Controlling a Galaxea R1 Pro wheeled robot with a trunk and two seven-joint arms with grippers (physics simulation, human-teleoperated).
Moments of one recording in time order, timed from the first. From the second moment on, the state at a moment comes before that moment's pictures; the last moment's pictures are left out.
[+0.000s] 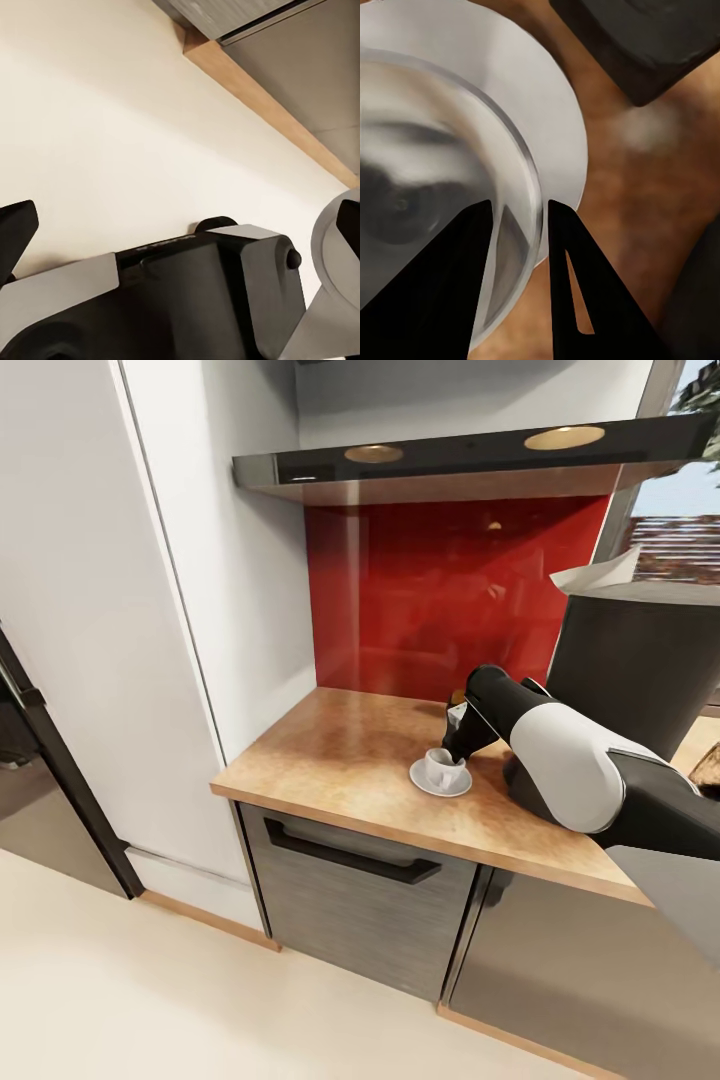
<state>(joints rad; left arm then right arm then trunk) -0.20 0.36 -0.16 -0.02 0.52 -0.17 -1.16 -1.61 0.07 -0.26 -0.10 1.05 1.00 0.61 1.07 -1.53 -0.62</state>
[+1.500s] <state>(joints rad) -0.20 0.36 -0.16 -0.02 0.52 -0.17 -1.16 -1.61 0.07 -0.26 -0.10 1.05 1.00 0.61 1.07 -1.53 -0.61</state>
